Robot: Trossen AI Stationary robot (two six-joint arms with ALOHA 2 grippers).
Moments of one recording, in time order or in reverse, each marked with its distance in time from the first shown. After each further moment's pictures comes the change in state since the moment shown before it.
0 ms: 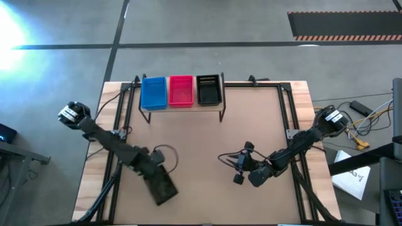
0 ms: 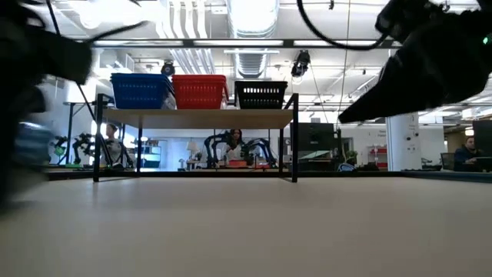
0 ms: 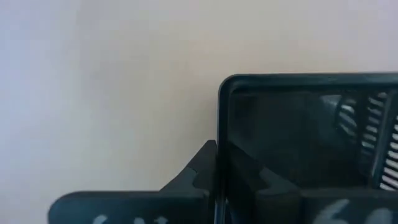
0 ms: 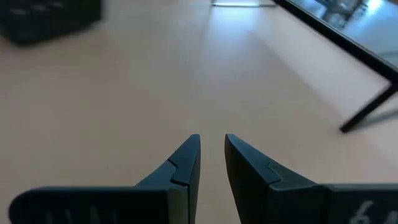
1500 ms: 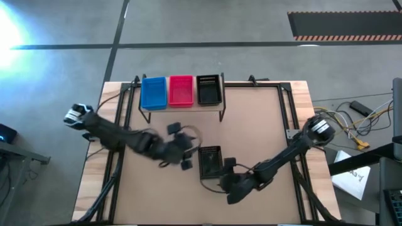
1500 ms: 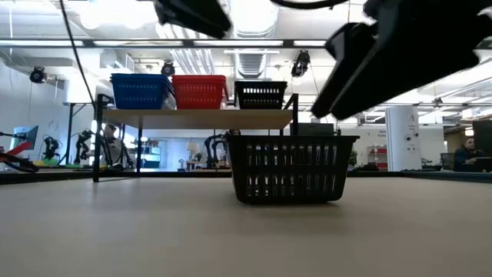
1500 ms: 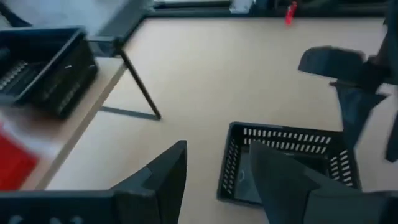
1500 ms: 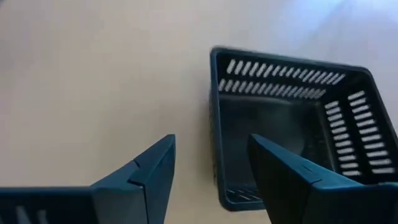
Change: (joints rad) left arm 0.219 0.103 0.415 0.296 -0.544 0.846; right arm -0.014 0.209 0.470 -0.431 -0.397 -0.196
